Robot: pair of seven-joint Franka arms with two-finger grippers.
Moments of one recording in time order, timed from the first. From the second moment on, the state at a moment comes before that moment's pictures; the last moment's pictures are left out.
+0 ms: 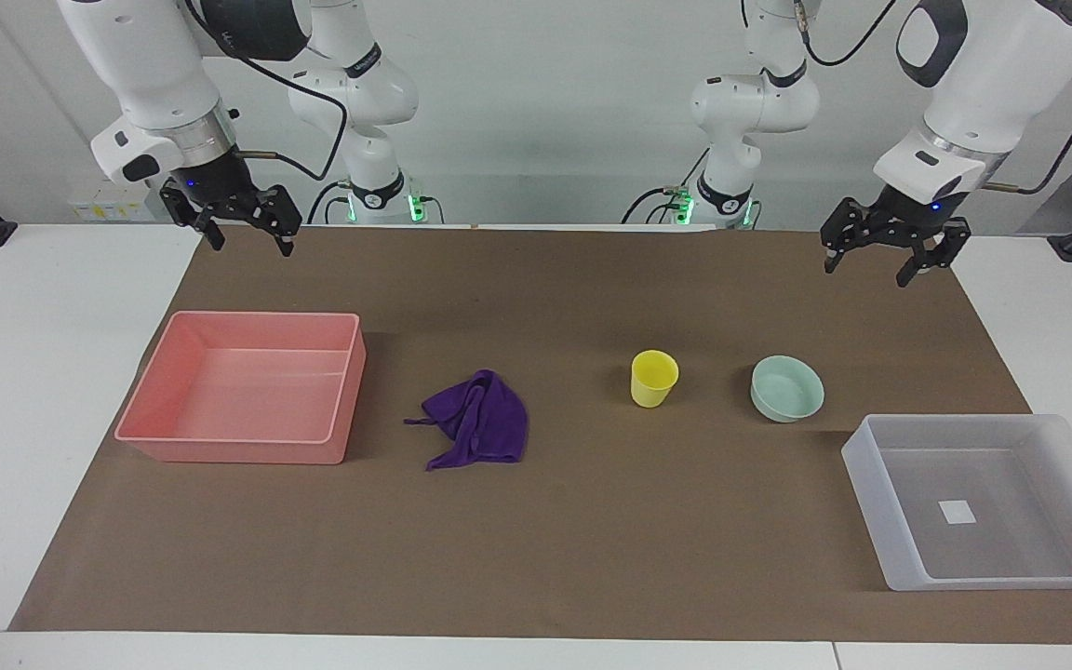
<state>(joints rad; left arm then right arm) -0.09 -0.04 0.01 -1.66 -0.04 1.69 0.20 0.02 -0.06 -0.03 -1.66 -0.02 1.58 0.10</state>
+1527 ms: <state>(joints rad) -0.02 0.06 0.01 -1.96 -0.04 2.12 0.20 0.13 -0.04 -0.01 -1.81 -0.02 1.87 0.18</state>
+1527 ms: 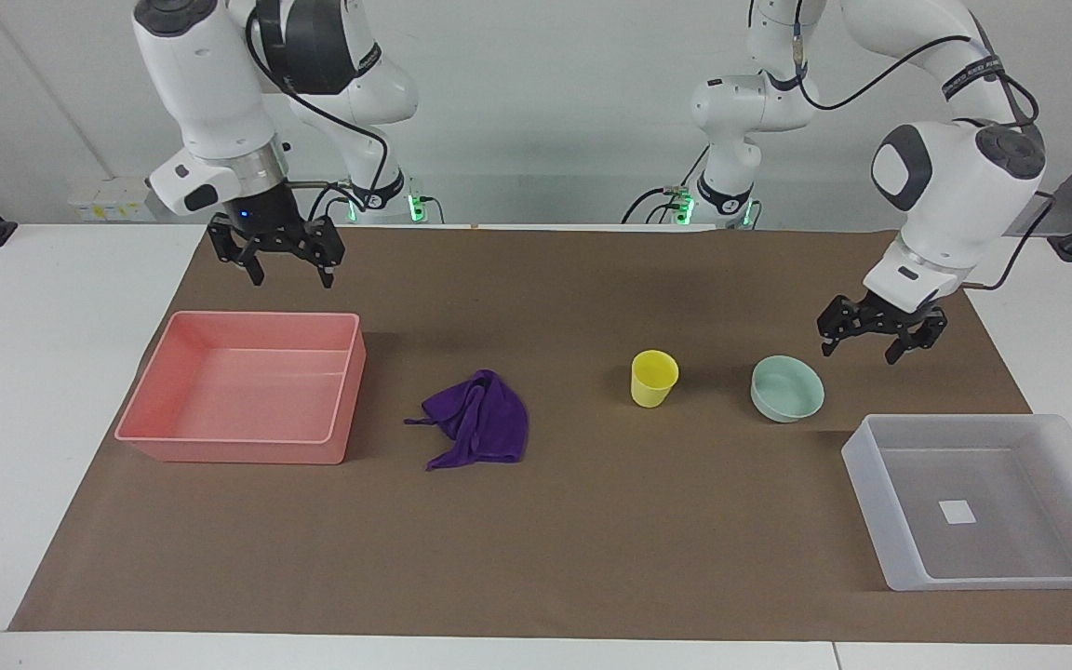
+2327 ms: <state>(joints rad) -0.02 0.16 0.01 -2.15 -0.07 2.39 0.20 0.37 0.27 -0.01 -1.86 -0.02 2.28 0.41</state>
